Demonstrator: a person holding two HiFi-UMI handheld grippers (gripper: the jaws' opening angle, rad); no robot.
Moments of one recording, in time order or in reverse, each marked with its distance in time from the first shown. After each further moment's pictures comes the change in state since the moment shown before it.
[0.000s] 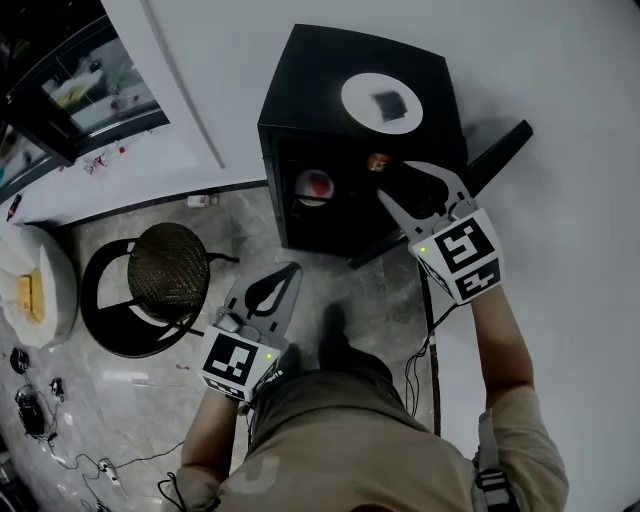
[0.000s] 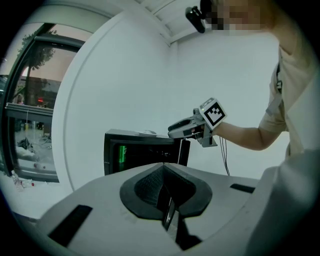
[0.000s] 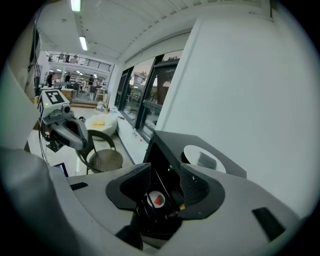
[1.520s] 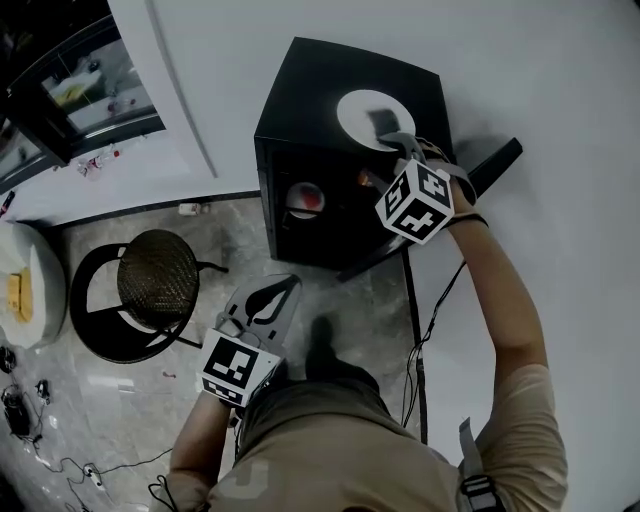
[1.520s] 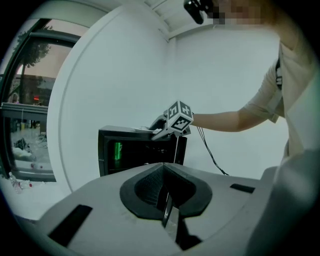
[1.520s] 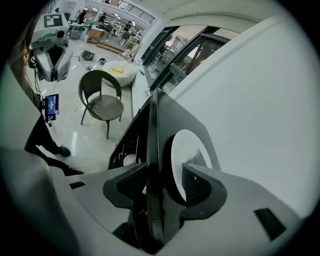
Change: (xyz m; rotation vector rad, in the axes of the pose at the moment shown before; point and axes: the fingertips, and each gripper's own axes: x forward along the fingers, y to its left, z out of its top) left arm 0.009 -0.009 -0.007 0.010 0.046 -0.036; right arm 0.084 -0.052 -0.037 -0.523 0.349 0.004
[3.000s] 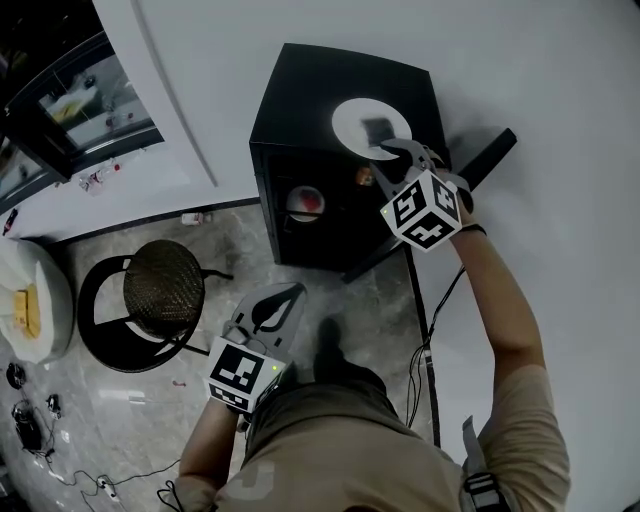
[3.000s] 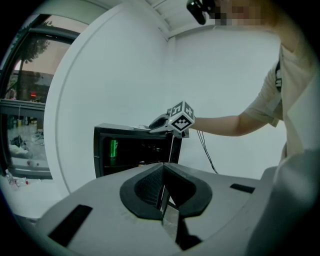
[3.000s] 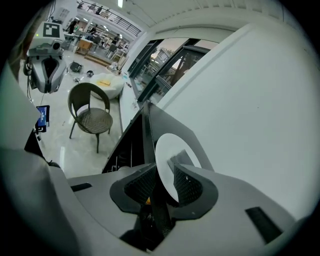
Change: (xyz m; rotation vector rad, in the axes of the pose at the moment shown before) left arm -0.005 -0.014 -0.005 -0.012 0.009 -0.036; right arm -0.024 -0.007 -0.002 0.127 -0.130 -0.124
